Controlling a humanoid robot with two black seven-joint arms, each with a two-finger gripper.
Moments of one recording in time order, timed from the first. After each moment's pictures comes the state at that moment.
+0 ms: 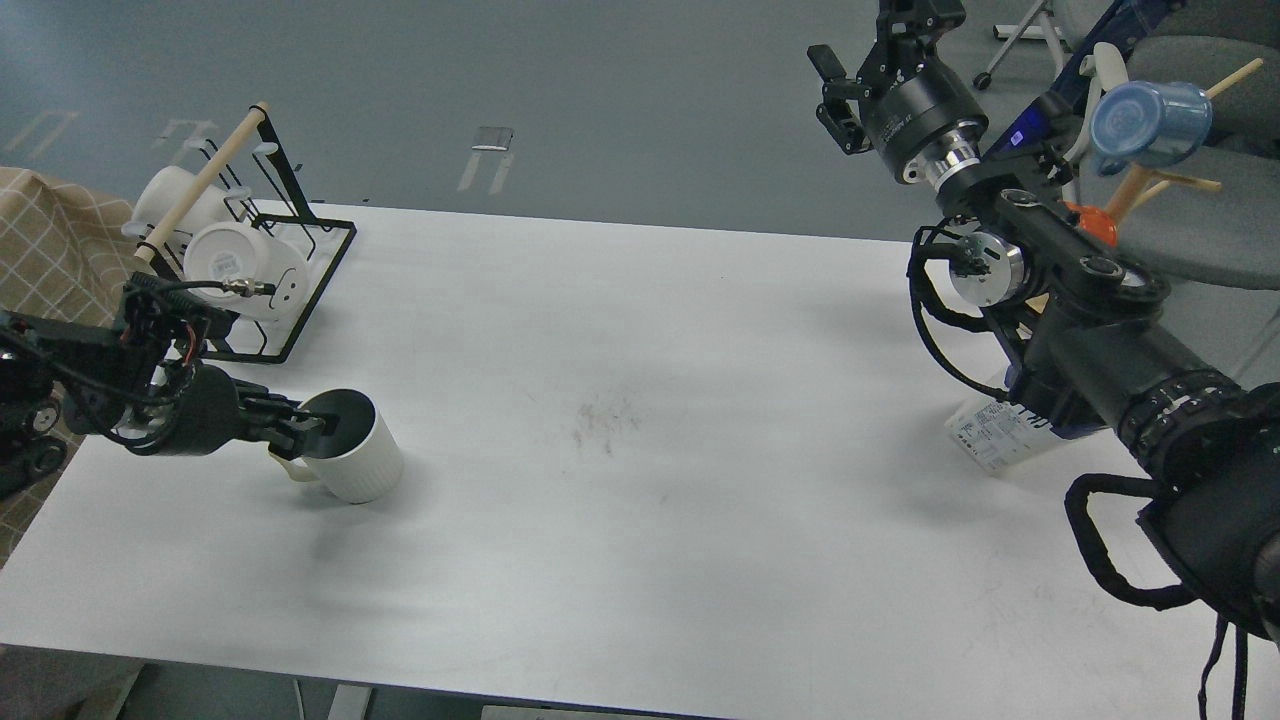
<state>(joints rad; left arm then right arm) -0.69 1.00 -0.43 -1.28 1.88 -0.49 -0.37 1.13 0.00 0.65 0.32 -0.41 0.33 0.49</state>
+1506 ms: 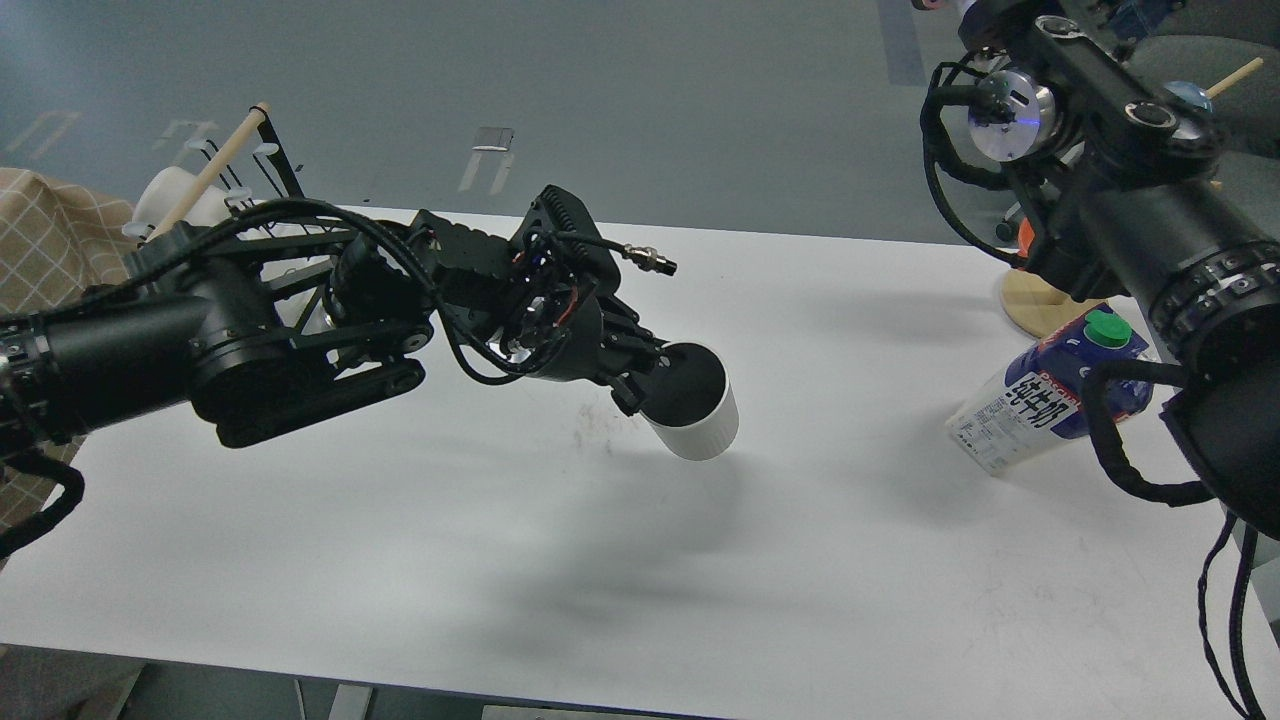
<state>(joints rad) -1.18 0.42 -0.17 -1.33 1.94 -0.49 -0.23 1.38 0.00 0.65 0.27 -0.41 0.31 0.49</state>
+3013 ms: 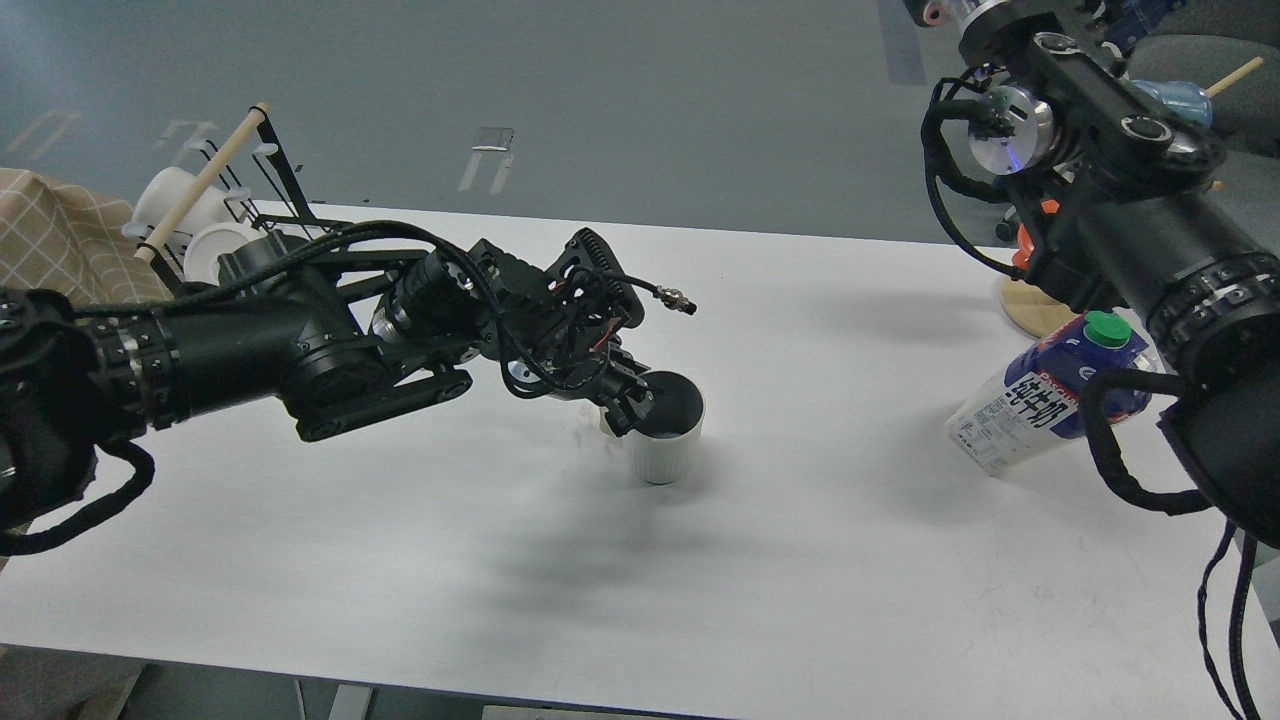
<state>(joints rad) -1.20 0.29 -0.01 -1.10 1.92 -0.49 -0.25 1.35 0.00 0.65 0.27 -0.41 0.31 0.49</state>
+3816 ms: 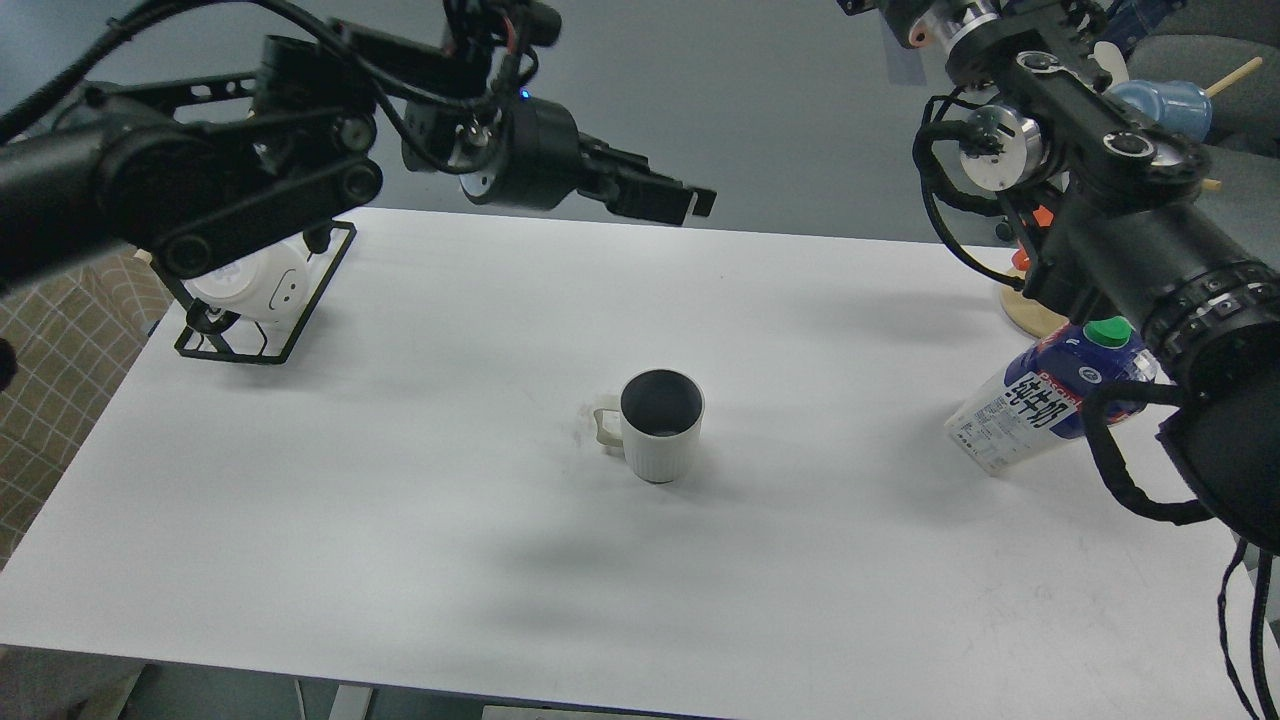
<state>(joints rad) -1.42 0.55 -0.22 -1.17 1.22 -0.49 -0.27 1.34 0.00 0.51 0.31 -0.41 0.32 0.49</state>
